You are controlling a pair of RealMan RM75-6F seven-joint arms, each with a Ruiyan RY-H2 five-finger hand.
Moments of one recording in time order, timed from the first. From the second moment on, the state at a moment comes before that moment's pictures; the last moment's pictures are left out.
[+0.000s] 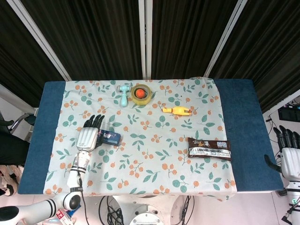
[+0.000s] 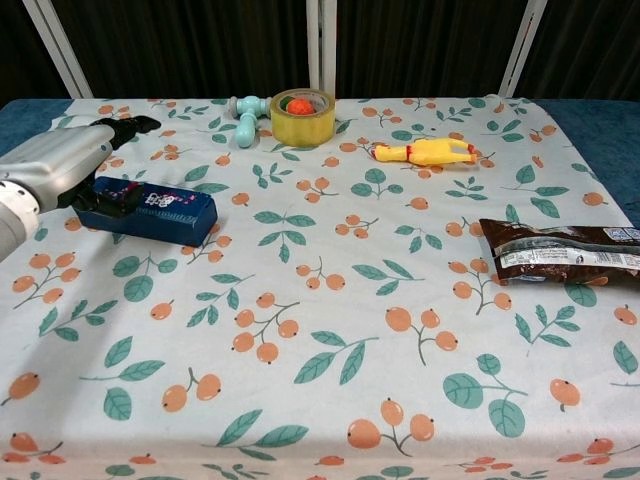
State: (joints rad) left arm -0.54 -1.80 -0.22 -1.19 1.19 1.16 0.31; right arm 0.07 -1.13 0.12 -1.55 -1.38 1.46 -0.01
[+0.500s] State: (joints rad) left arm -0.54 -1.80 -0.23 -1.21 1.19 1.18 0.32; right arm 0.07 -1.13 0.13 -1.55 -1.38 1.47 0.00
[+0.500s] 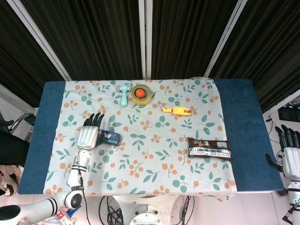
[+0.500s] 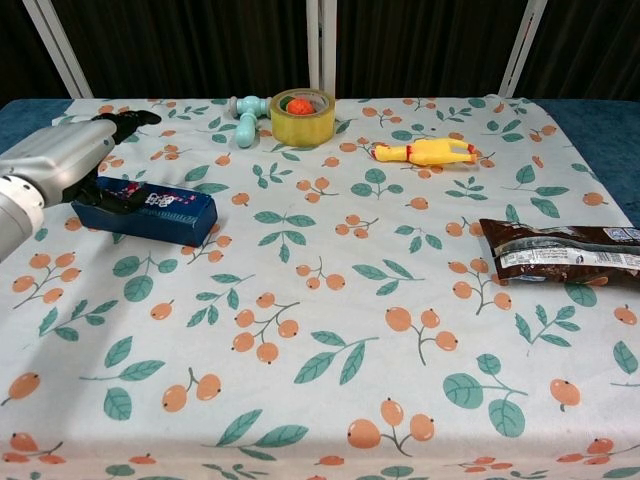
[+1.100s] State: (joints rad) left arm -0.22 -1.31 0.05 -1.45 1.49 1.51 0.12; right arm 0.06 -1.18 0.10 -1.45 -1.47 1.52 0.06
